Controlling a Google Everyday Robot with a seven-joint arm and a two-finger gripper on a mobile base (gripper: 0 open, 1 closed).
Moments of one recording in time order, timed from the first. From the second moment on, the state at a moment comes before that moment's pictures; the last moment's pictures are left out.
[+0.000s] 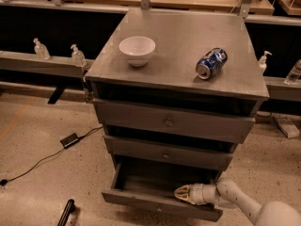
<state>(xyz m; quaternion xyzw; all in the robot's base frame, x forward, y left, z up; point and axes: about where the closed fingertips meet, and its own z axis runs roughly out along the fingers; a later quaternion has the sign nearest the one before) 0.546 -0.159 0.177 -0.59 0.66 0.25 0.39</state>
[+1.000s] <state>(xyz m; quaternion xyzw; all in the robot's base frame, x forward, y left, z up) 0.602 -0.152 0.178 -0.61 0.63 0.22 0.42</state>
